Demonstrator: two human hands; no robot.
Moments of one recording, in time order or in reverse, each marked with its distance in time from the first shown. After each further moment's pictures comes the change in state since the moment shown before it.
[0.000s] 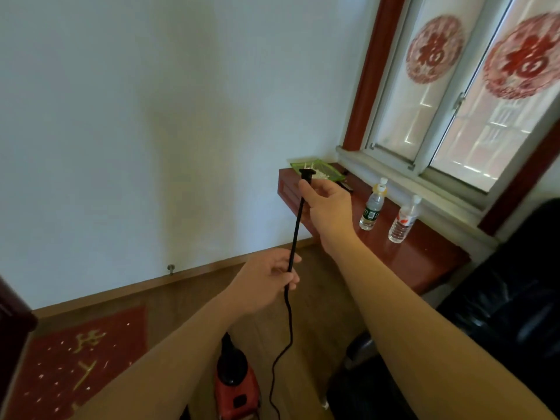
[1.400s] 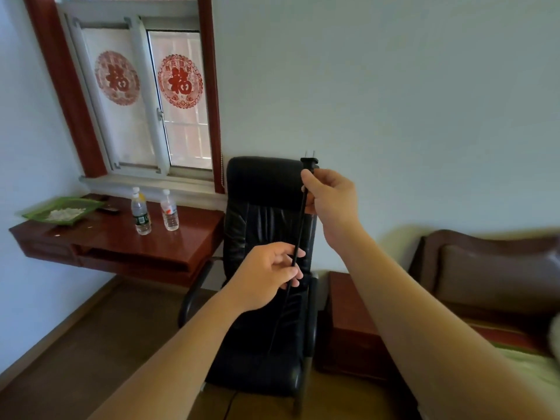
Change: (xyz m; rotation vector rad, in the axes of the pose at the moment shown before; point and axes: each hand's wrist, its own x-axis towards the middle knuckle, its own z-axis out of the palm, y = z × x) left_hand -0.218 0.247 0.230 -0.246 -0.781 0.493; right_hand -0.398 -0.167 -0.310 -0.154 0.911 -0.137
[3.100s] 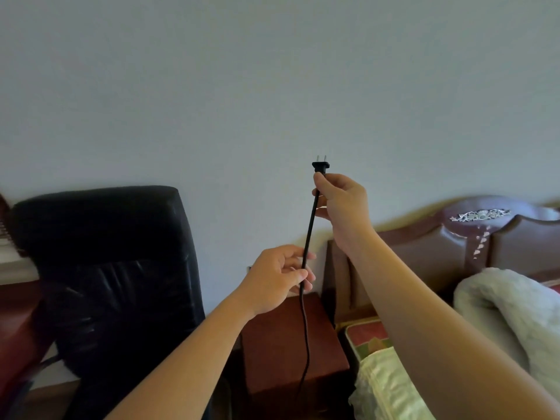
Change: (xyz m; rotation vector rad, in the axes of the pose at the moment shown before) left_hand 0.378 -0.004 0.274 -0.163 -0.394 0.048; right_hand 0.286 0.102 -0.323 0.012 0.404 0.060
